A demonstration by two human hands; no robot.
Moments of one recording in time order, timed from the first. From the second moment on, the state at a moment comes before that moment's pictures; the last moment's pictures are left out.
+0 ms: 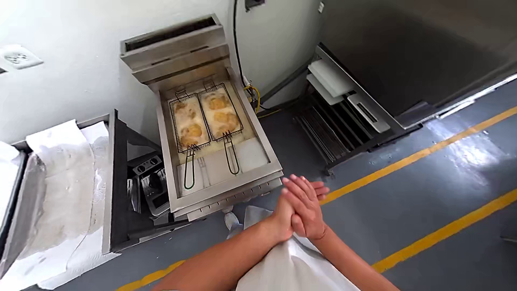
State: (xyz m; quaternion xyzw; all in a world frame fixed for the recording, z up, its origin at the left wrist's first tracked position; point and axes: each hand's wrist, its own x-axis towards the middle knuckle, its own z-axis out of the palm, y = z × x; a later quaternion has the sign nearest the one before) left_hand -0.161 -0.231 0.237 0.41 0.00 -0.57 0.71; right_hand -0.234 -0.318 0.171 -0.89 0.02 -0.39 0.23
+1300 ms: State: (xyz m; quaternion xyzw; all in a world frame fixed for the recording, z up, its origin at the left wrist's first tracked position) left_hand 0.093 -0.027 0.149 0.69 0.08 -0.34 0.63; right_hand -0.012 -0.298 0.149 -0.65 0.34 0.09 0.67
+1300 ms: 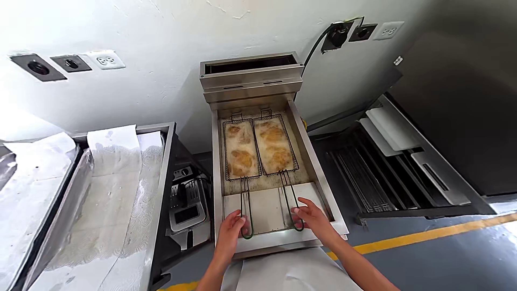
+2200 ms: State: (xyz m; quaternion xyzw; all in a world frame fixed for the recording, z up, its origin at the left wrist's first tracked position) left_hand 0.105 -0.065 0.152 0.60 0.18 -0.40 0.67; right_hand 0.010 -0.297 0.143 -0.50 0.36 0.15 0.78
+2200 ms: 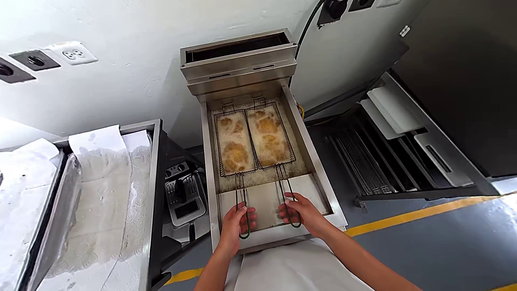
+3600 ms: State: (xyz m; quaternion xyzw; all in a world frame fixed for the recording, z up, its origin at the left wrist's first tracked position) left_hand 0.085 -0.083 0.183 0.61 0.16 -0.39 0.67; right_hand -0.004 -0.277 0.169 -0.50 0.39 0.09 0.77
